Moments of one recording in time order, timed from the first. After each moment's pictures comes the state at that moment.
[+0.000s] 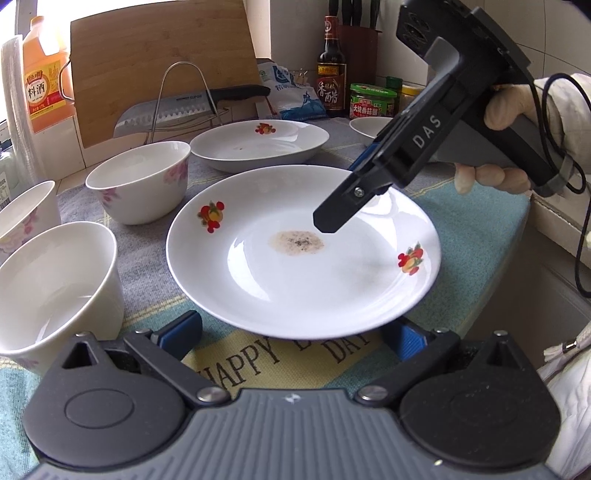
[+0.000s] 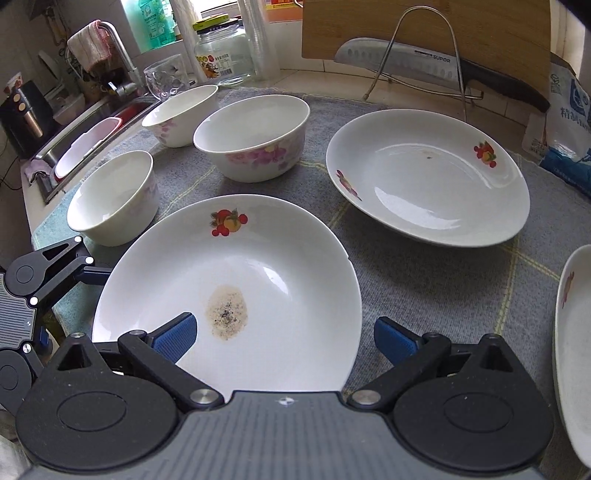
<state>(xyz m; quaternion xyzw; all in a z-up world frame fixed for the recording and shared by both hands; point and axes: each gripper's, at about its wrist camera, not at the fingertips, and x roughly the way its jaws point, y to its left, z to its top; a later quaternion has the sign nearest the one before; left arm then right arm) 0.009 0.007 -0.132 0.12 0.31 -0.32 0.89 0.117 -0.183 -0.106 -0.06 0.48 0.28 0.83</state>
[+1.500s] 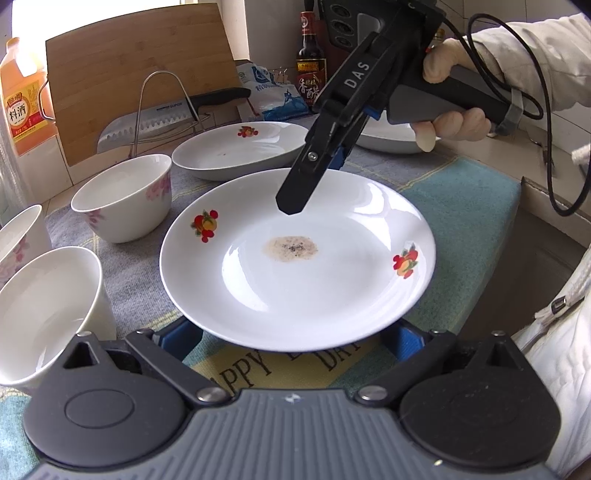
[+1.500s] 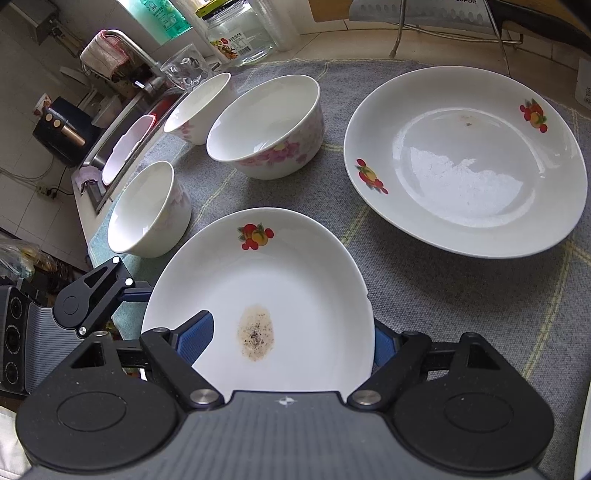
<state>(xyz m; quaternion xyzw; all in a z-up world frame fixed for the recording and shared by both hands) 0.011 0.000 -0.127 0.16 0.31 -0.33 0.88 0.165 -0.198 -0.107 0.03 0.56 0.36 0.75</state>
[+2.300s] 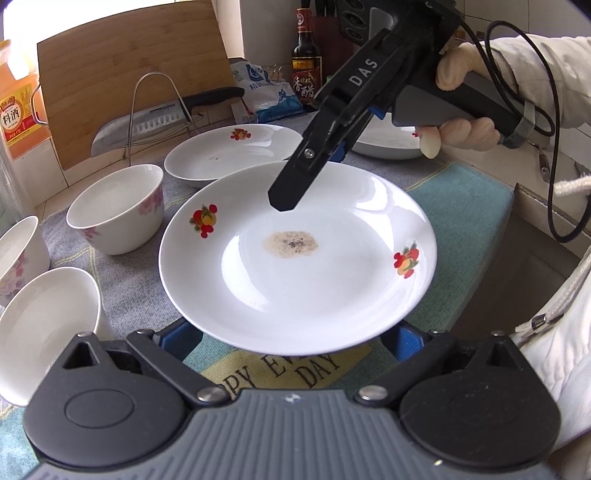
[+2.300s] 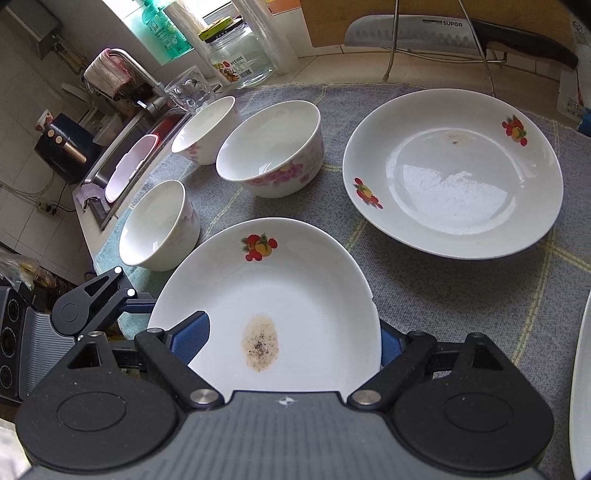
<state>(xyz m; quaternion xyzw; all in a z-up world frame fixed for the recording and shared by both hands) 0.015 -0.009 -0.110 0.16 0.33 -0.34 0.87 0.153 -0.207 -0.090 0.05 0.53 0.34 0.77</state>
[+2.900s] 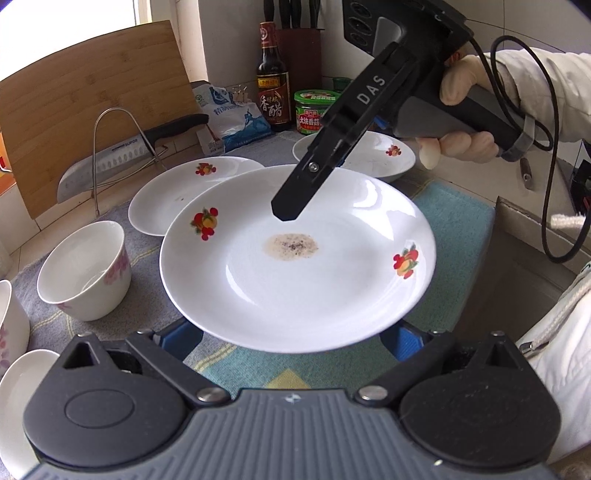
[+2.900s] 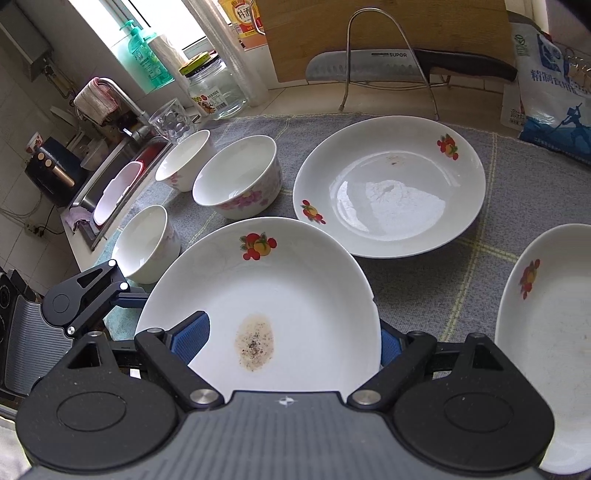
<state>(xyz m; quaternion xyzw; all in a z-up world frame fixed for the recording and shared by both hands) 0.030 -0.048 -0.086 0.18 0.31 -0.38 0.85 0.142 -0.258 -0.068 0.06 0.50 0.31 0.80</state>
